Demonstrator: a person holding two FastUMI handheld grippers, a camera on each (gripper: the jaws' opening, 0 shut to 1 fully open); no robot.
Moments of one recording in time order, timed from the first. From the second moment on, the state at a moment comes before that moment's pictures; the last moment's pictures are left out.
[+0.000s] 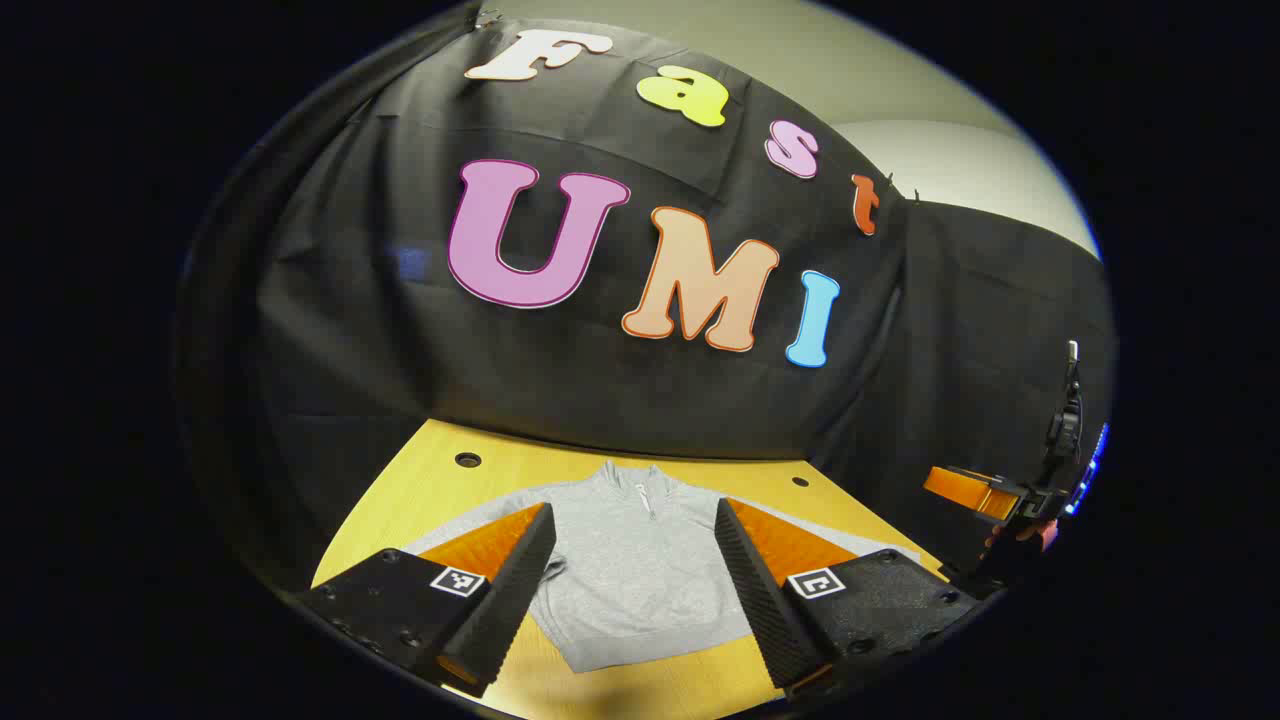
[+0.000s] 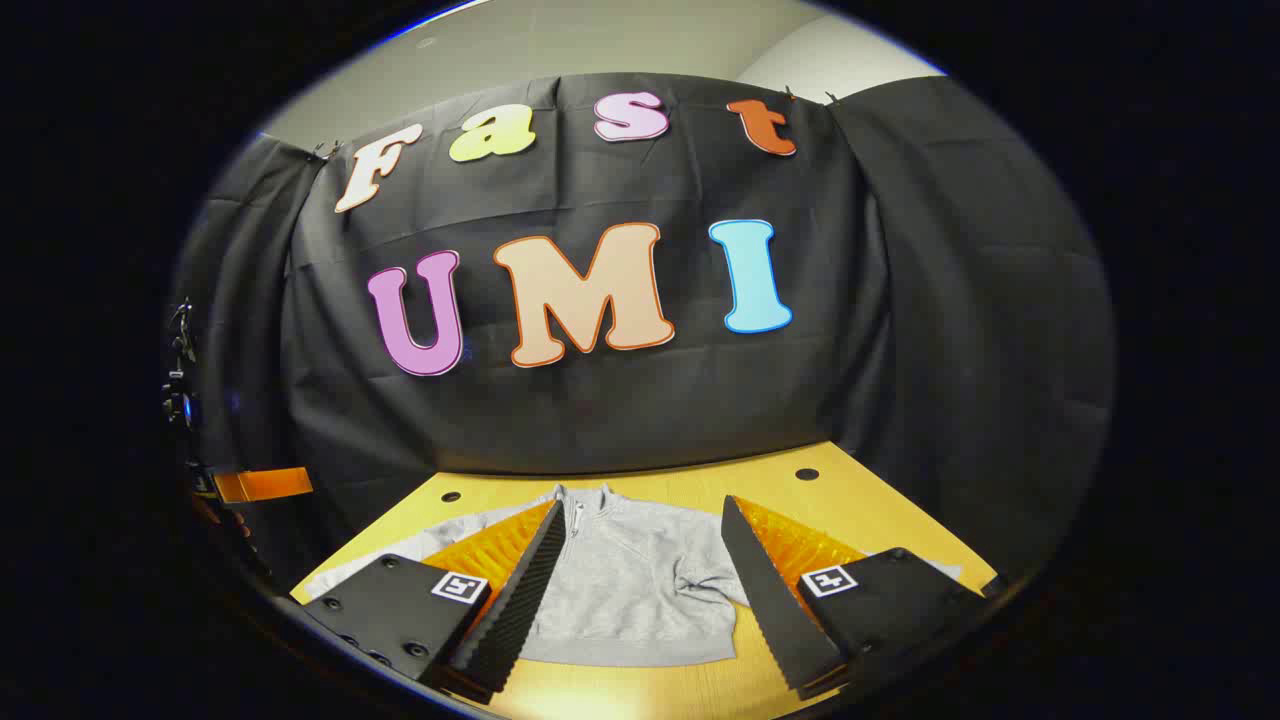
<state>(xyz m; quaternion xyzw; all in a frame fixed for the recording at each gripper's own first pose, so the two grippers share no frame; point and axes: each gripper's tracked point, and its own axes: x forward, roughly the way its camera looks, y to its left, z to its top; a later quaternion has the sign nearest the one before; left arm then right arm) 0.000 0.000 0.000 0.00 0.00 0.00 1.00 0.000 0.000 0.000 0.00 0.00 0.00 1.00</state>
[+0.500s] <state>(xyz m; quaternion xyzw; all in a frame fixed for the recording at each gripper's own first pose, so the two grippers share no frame) 0.007 -0.006 -0.004 0.01 0.00 0.01 1.00 0.007 -0.015 -0.010 -0.01 0.02 0.00 1.00</state>
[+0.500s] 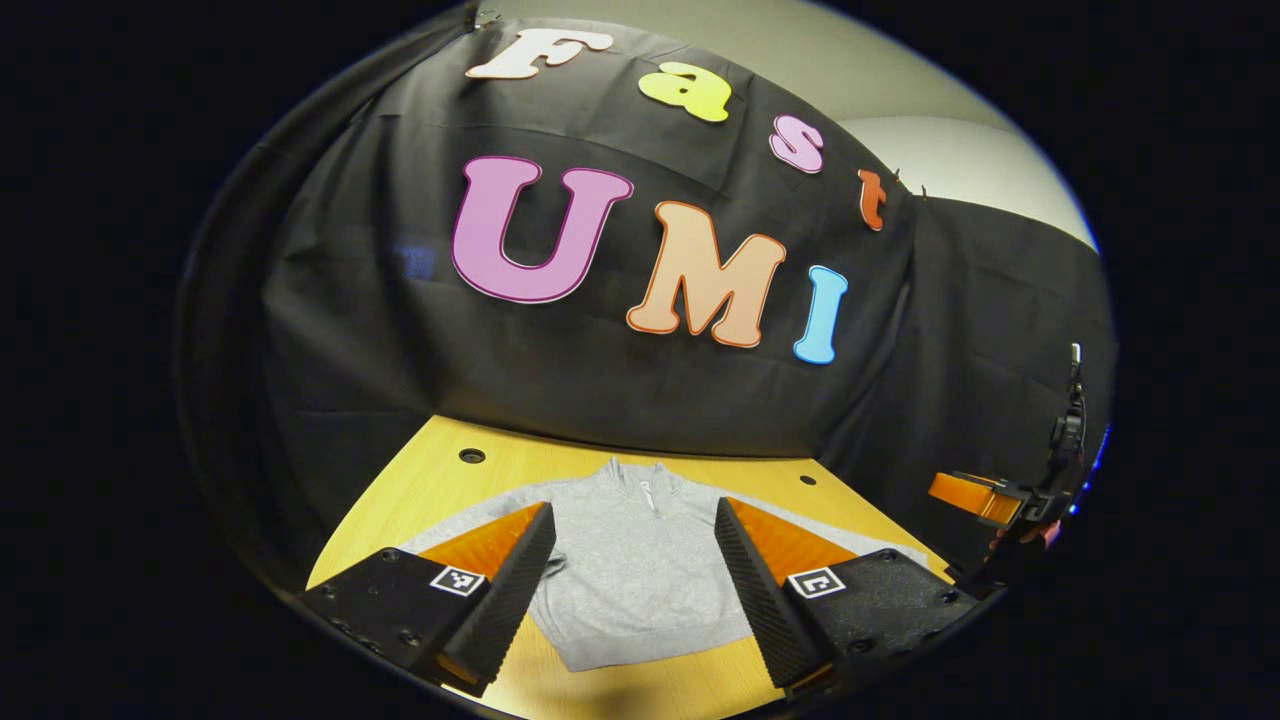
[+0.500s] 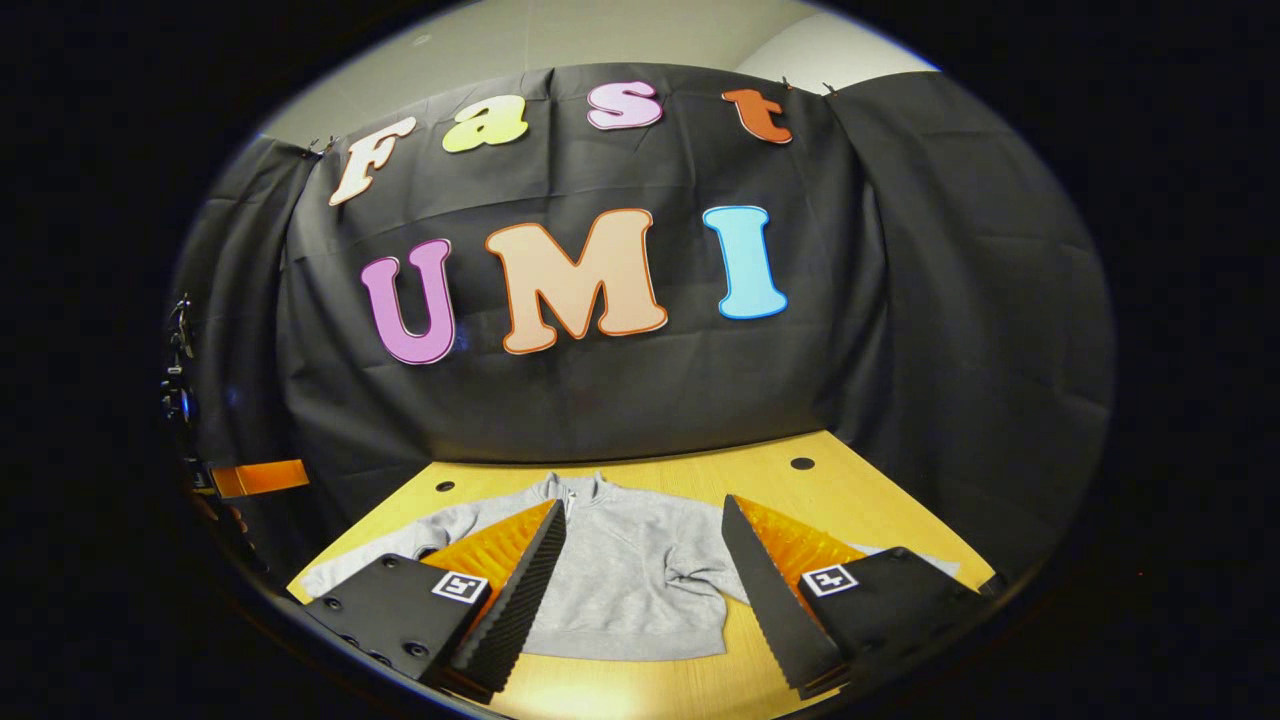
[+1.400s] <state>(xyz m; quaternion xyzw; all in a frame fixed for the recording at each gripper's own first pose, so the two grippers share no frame) 0.025 -0.023 -0.013 0.04 0.02 0.01 1.00 -0.006 -0.245 -0.033 0.02 0.05 -0.14 0.99</state>
